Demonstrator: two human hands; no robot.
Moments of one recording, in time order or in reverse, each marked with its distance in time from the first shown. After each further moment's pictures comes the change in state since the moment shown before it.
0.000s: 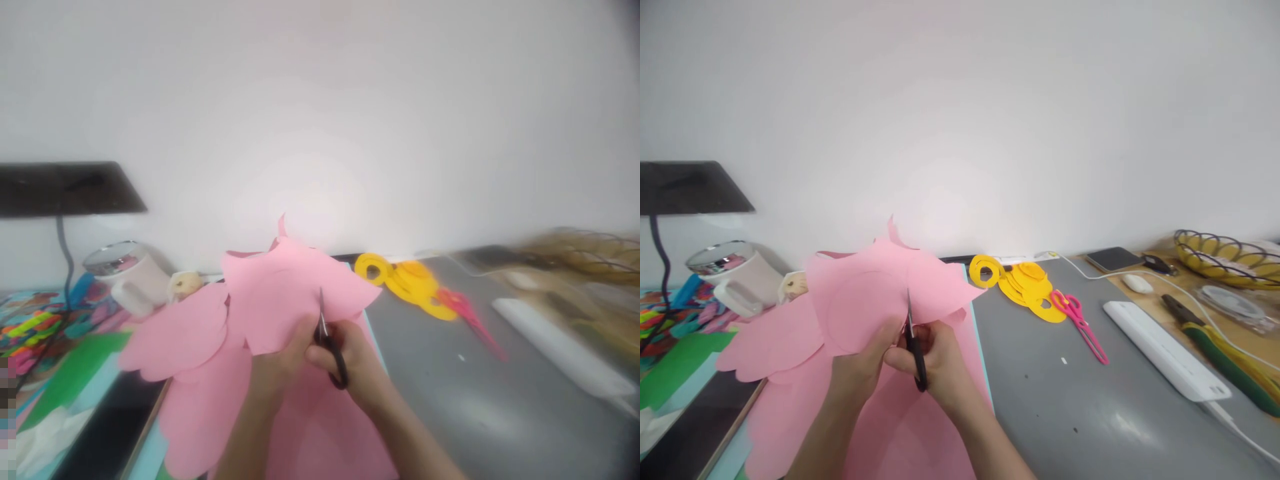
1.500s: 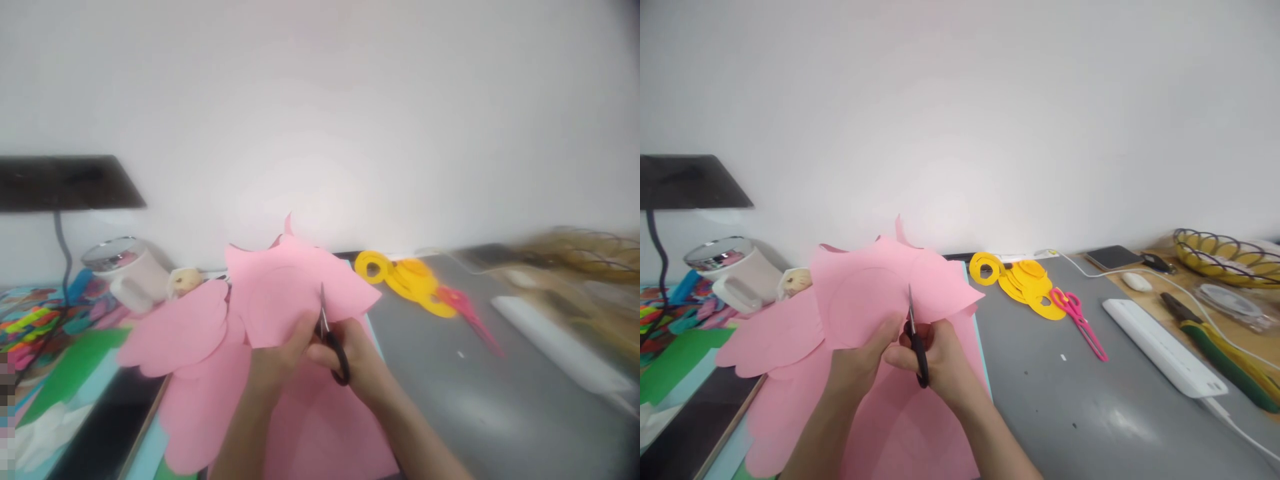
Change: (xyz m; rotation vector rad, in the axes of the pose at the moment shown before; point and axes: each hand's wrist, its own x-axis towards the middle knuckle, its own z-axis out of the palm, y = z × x) left_hand 0.004 -0.005 -0.002 -0.036 -0.078 0.117; right_hand 0.000 0.005 -0.005 -0.042 -0.084 -0.099
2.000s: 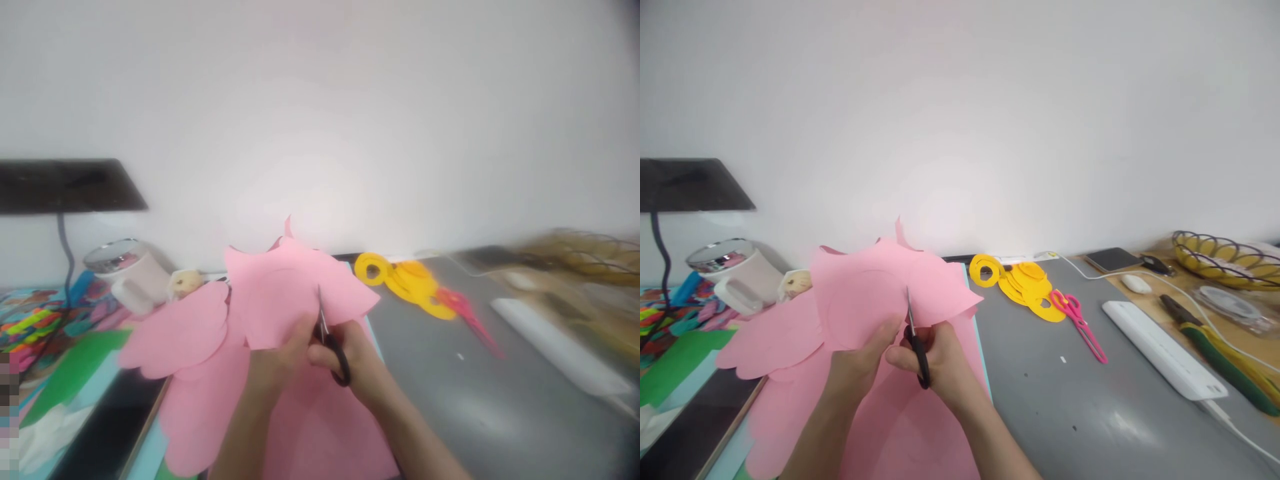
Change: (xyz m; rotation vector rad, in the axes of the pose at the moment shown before) left_hand -0.007 0.015 0.001 0.065 0.048 -0.157; right_hand 0.001 0.004 -0.002 -0.006 0.013 -0.001
